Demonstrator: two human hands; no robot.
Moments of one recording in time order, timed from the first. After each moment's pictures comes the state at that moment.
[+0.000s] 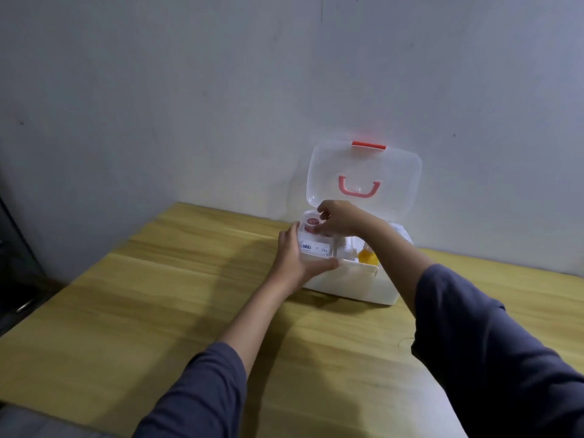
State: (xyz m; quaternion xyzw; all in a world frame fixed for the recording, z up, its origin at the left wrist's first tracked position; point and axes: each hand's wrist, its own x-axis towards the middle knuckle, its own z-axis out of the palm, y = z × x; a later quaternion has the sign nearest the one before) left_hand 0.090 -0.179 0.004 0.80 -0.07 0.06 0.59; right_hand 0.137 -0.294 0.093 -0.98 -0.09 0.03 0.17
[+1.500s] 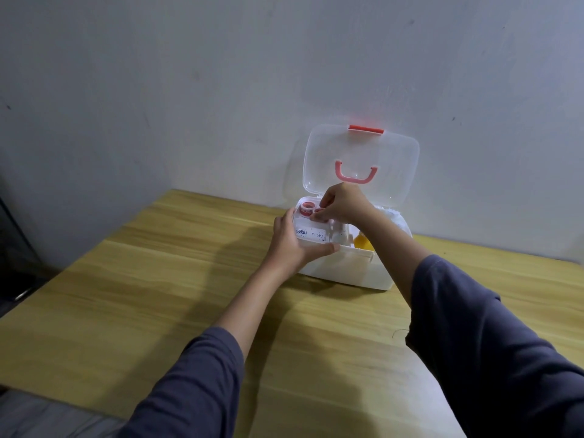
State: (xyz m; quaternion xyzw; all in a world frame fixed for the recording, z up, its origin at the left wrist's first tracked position) left_hand 0.081 -0.179 0.013 0.79 -0.07 0.06 0.60; right_hand 0.142 -0.305 0.083 -0.96 -0.04 -0.03 0.26
